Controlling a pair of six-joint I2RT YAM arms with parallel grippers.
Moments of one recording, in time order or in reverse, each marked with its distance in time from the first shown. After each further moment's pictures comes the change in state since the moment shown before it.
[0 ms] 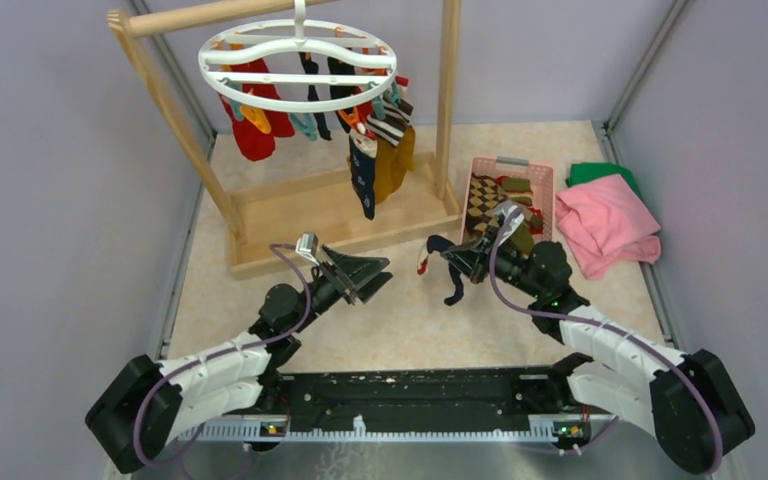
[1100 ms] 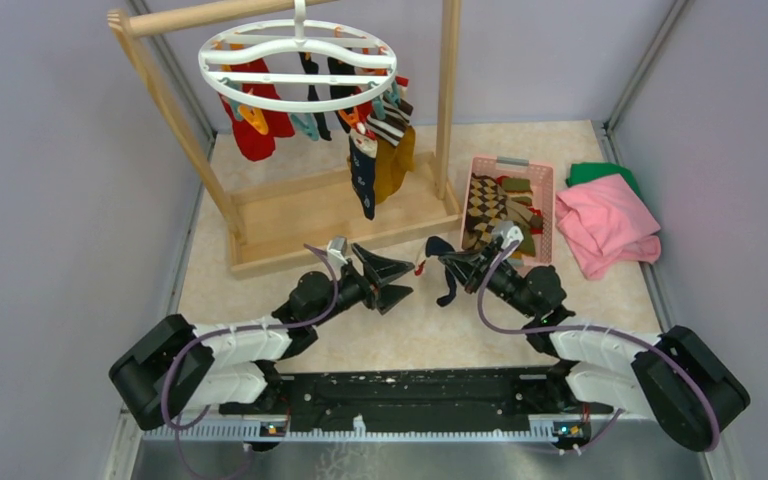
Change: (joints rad) left arm -0.071 0.225 0.095 -0.091 0.004 -0.141; right arm 0.109 0.095 -0.175 0.402 0.182 -0.089
